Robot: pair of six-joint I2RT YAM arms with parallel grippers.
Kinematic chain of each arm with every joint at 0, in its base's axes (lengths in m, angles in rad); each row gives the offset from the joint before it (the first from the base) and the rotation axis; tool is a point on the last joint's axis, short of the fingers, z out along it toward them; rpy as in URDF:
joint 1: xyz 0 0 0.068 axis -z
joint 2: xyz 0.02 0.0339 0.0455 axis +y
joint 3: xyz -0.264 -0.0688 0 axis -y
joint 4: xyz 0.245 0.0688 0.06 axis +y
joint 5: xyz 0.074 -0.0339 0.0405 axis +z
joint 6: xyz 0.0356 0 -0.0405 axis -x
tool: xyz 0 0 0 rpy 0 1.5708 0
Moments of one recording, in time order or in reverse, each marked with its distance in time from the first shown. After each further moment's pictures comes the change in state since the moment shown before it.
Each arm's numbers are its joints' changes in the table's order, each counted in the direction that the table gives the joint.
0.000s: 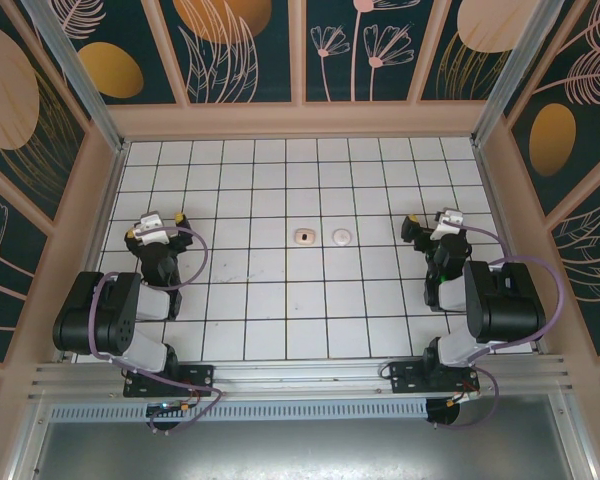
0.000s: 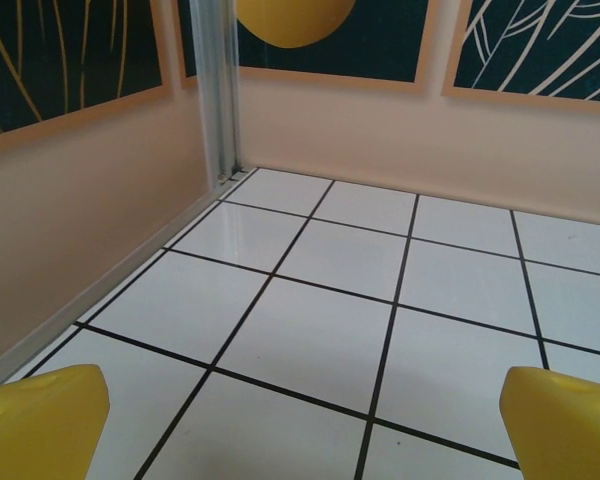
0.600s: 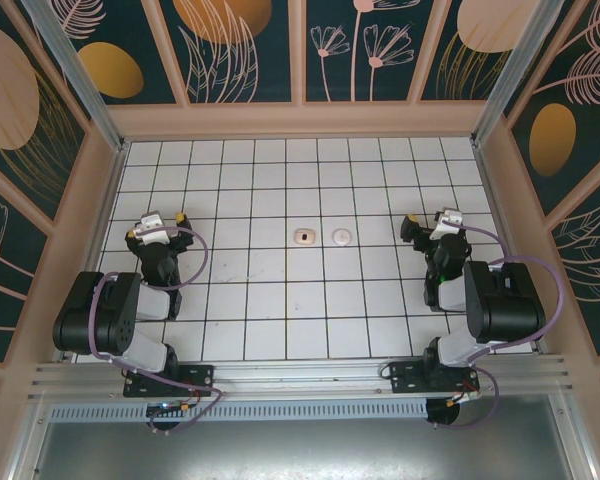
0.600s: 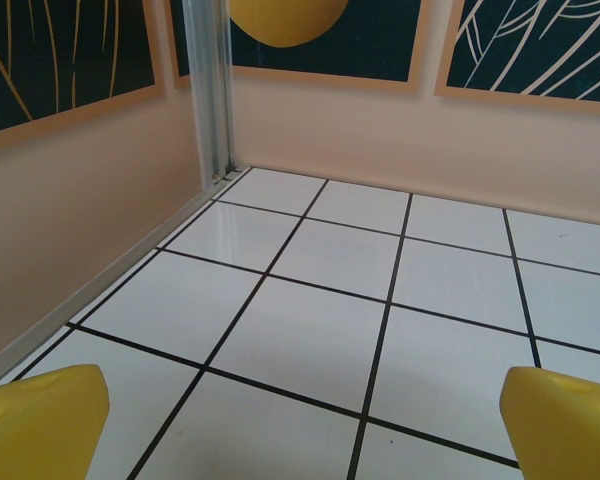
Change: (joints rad) left arm 0.000 0.000 0.000 0.000 -0.008 0.001; right arm -0.006 0.000 0.000 -0.003 0.002 0.000
